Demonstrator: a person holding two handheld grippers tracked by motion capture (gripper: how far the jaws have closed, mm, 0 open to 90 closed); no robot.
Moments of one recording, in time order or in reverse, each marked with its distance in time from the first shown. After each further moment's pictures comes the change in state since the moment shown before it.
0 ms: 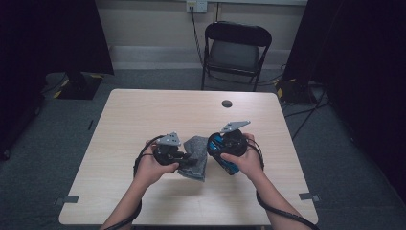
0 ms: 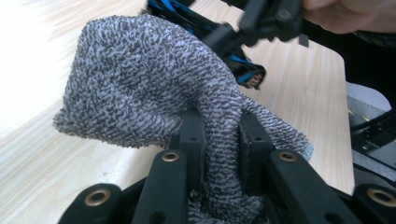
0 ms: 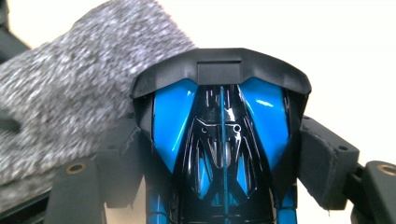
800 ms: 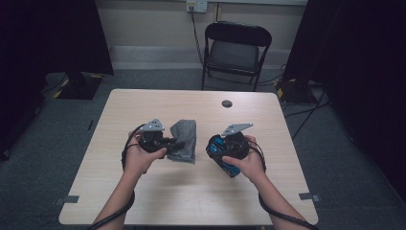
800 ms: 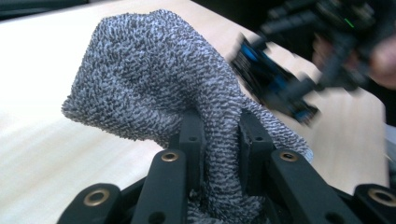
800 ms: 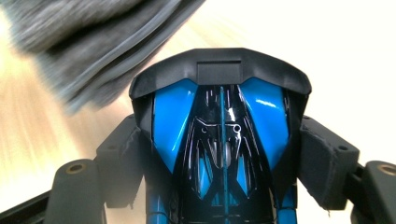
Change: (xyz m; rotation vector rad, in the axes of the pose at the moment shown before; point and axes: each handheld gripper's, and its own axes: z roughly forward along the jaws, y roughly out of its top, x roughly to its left) left arm 0.032 0.016 -0.040 -0.121 0.191 -0.104; right arm 0.009 -0.005 -0.007 -0.020 0.041 -0.016
